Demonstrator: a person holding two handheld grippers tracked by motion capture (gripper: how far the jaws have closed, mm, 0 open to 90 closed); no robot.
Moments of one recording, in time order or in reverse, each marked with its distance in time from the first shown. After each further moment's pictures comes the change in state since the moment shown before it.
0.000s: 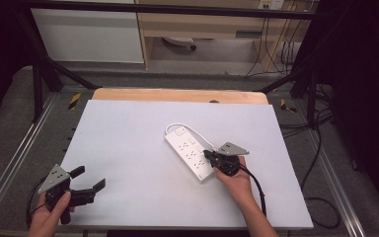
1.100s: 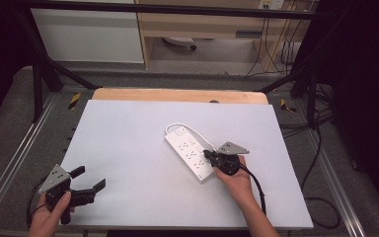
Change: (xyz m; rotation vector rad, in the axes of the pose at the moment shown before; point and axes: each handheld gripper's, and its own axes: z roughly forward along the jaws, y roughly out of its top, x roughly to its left) left arm 0.000 0.000 0.000 0.002 0.001 0.005; right arm -0.002 0.000 0.001 0.006 0.012 0.012
